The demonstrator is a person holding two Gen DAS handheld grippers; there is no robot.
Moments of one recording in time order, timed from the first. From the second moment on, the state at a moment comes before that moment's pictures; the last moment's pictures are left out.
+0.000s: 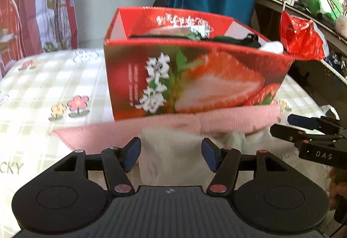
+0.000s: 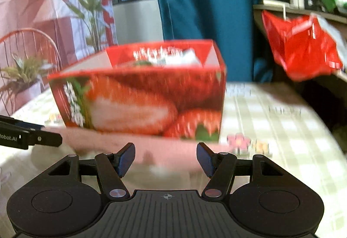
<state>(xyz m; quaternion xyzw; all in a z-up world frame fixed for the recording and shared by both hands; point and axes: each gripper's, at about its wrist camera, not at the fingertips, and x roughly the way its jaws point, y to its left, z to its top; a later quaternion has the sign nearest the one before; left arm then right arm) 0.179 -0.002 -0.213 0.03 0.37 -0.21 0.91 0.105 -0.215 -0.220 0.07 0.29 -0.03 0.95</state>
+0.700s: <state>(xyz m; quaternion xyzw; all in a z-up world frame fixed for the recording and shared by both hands) 0.174 0.006 -0.229 -0.02 0.37 -0.24 0.90 0.100 -0.225 -0.252 0.12 0.34 -0.01 0.93</state>
